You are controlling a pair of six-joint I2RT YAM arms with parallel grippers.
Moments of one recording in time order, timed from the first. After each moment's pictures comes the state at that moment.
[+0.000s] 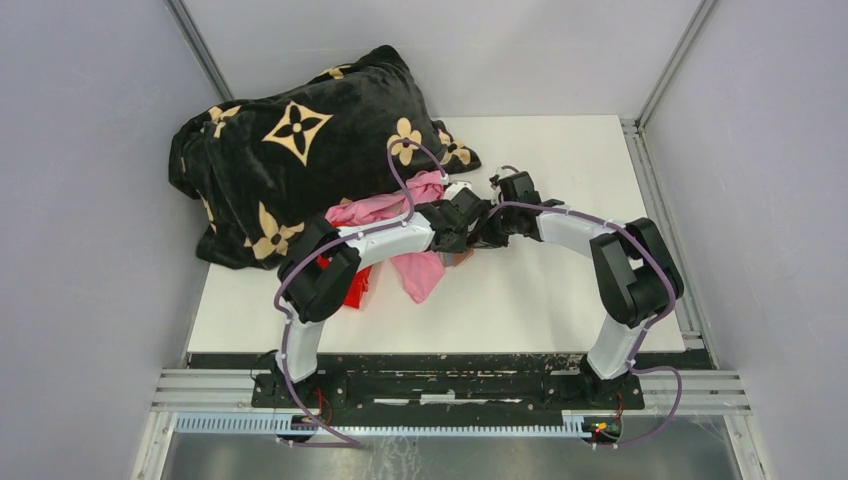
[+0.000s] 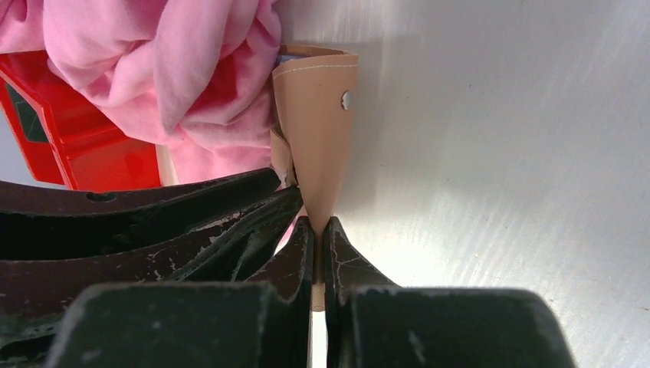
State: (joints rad) left arm -0.85 2.02 1.46 -0.49 -0.34 -0.60; right arm 0.41 1.78 1.05 -0.20 -0.40 0.63
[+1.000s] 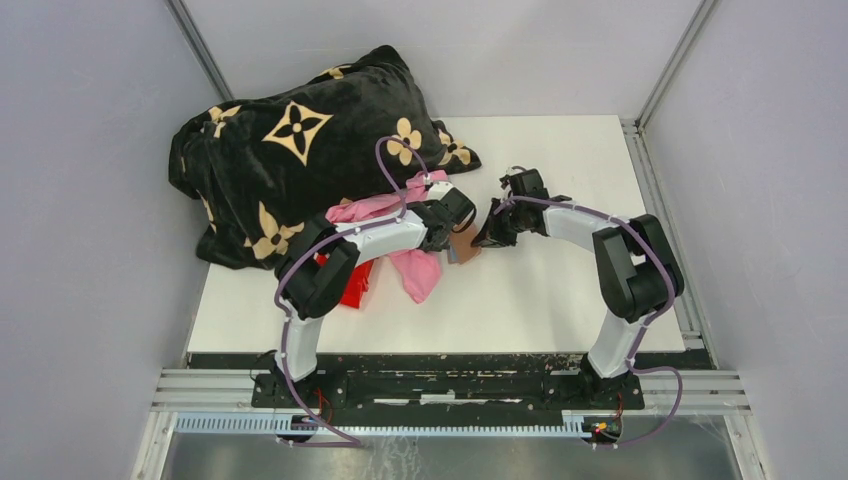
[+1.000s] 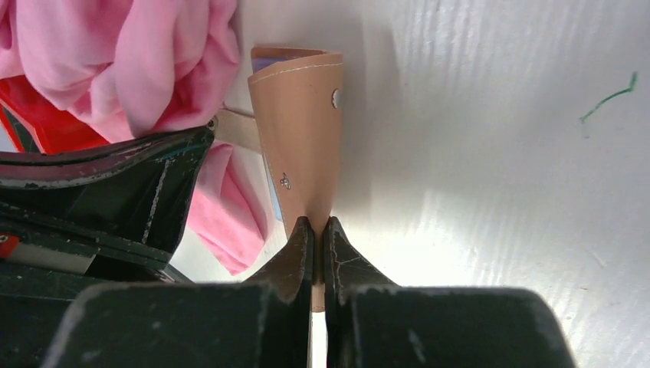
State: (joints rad) left arm -0.80 2.02 1.42 -0.54 -0.51 -0.60; right arm 0.35 1.80 1.06 -0.24 -0.42 0.63
